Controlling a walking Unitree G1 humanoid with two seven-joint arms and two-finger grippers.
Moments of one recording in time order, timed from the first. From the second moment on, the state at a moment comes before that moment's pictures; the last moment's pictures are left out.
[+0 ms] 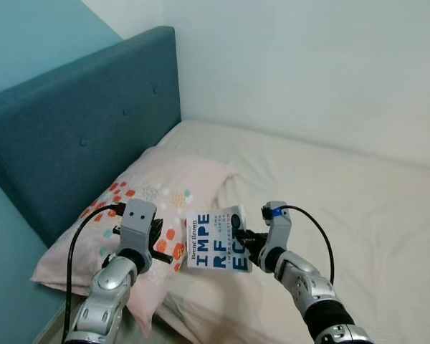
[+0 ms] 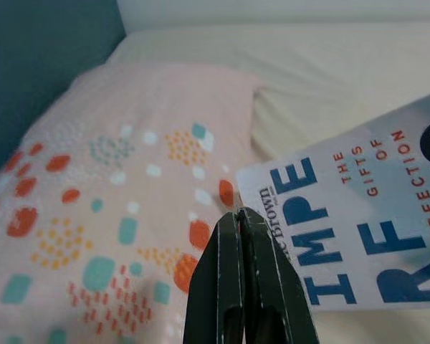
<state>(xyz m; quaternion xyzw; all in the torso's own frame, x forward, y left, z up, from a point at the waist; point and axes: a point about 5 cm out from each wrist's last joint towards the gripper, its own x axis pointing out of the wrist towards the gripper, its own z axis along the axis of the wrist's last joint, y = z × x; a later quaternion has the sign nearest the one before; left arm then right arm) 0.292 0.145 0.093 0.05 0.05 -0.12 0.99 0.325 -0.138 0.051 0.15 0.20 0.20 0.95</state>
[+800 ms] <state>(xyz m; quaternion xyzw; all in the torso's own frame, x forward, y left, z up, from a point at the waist) 0.289 0.138 0.093 0.04 0.05 -0.14 0.99 0.322 -0.135 0.048 0.16 0.19 0.20 0.95</state>
